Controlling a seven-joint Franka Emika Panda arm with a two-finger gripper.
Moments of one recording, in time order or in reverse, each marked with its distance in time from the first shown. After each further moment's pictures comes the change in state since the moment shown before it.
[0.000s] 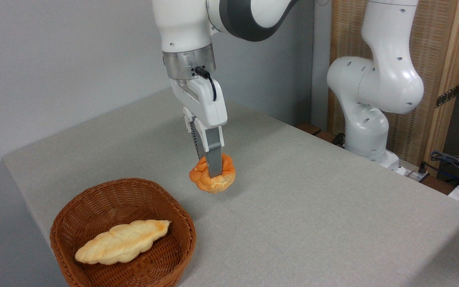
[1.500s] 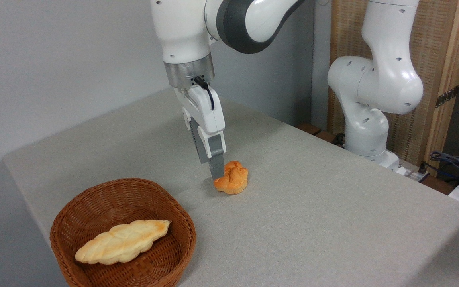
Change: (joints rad) arm -0.034 0.001 -0.004 -0.037 -0.057 0.003 0.002
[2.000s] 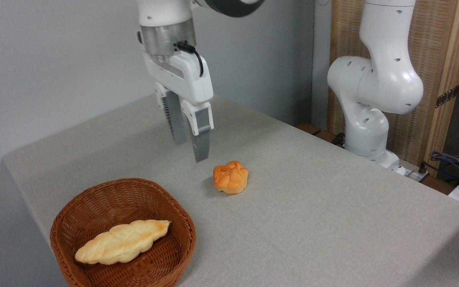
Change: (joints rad) arm 0.012 0.092 0.011 0.277 -0.004 -0.150 -0.174
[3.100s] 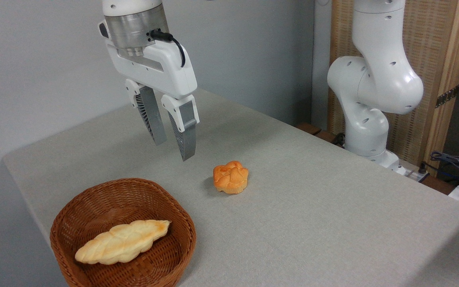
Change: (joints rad) arm 0.001 0.174 0.041 0.292 -0.002 -0.175 -0.090
